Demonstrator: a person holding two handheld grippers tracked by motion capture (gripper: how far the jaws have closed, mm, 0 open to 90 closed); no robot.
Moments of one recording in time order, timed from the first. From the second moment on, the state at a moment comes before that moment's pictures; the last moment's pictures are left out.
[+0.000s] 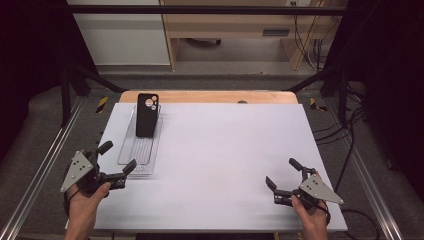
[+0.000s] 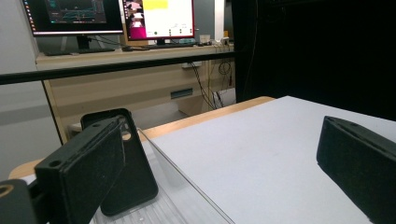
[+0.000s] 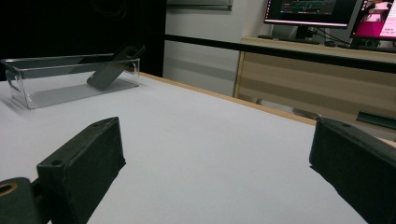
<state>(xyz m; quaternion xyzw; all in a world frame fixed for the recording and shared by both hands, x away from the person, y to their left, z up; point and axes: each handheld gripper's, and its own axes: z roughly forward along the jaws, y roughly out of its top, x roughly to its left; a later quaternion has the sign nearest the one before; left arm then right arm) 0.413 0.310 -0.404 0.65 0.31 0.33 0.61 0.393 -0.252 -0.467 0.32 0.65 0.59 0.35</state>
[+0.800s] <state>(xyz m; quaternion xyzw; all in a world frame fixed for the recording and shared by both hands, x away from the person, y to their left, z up) 0.408 0.314 -0.413 0.65 0.31 0.33 0.61 0.393 -0.252 -0.467 0.32 0.65 0.59 0.35</state>
